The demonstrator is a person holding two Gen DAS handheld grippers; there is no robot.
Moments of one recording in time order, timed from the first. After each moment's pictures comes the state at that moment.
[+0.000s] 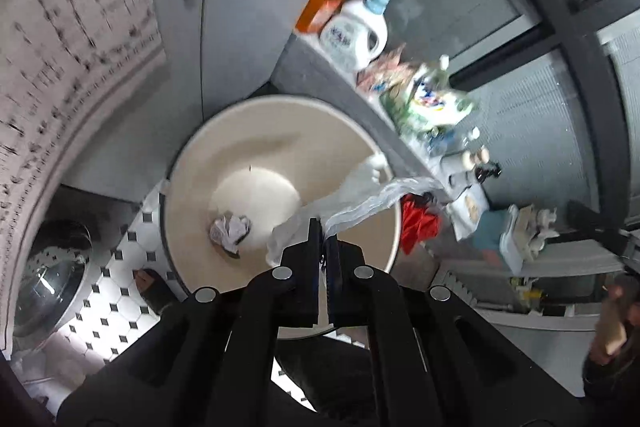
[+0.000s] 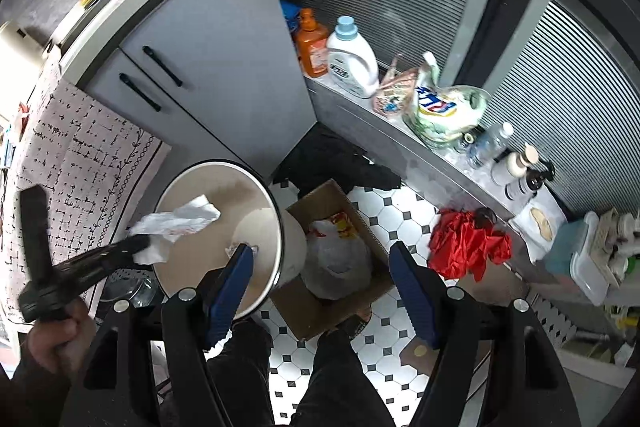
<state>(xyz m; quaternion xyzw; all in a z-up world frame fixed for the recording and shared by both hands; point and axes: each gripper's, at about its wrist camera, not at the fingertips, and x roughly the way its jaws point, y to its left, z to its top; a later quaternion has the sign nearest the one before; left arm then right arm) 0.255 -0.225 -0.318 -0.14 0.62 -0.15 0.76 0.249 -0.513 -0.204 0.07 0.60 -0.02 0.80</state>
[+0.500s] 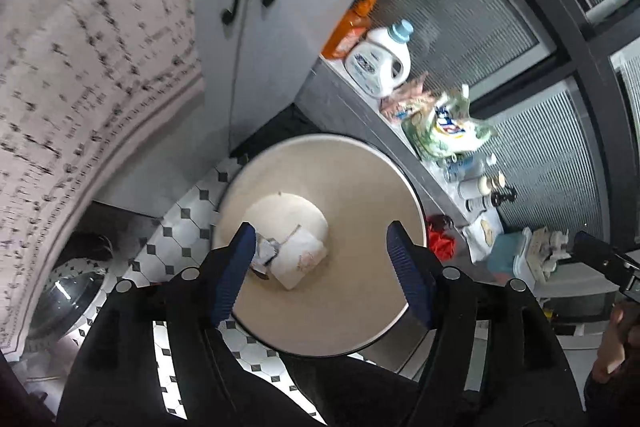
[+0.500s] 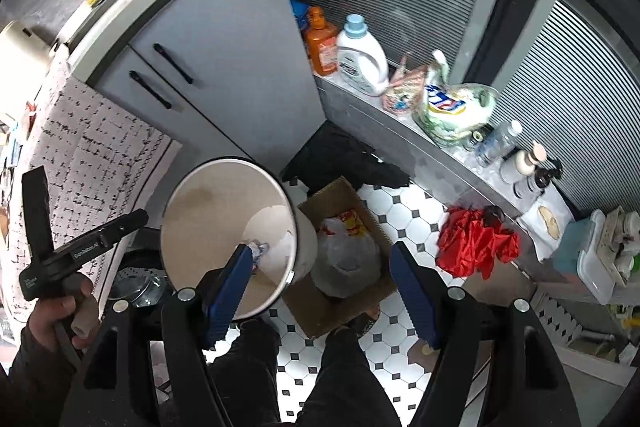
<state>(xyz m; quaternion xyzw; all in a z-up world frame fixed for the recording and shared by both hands) 0.261 -0.186 -0.291 -0.14 0.58 -0.11 0.79 0.251 -0.494 -0.202 0.07 0.60 0.00 0.80</state>
